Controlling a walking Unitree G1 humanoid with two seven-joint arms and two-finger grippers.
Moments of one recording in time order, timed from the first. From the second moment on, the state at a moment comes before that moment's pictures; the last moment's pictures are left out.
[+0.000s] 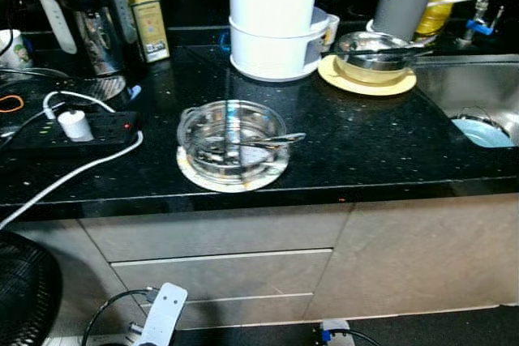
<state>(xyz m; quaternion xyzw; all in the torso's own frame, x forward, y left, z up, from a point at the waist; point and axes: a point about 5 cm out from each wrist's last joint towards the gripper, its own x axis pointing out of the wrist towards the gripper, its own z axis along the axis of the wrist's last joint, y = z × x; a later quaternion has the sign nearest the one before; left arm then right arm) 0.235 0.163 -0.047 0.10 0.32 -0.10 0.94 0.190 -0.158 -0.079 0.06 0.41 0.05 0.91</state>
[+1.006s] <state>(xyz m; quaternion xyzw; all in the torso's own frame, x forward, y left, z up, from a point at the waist) 0.238 0.164 -0.044 0.07 0.30 -0.09 0.95 0.200 -0.160 -0.074 0.04 0.40 0.06 0.91</state>
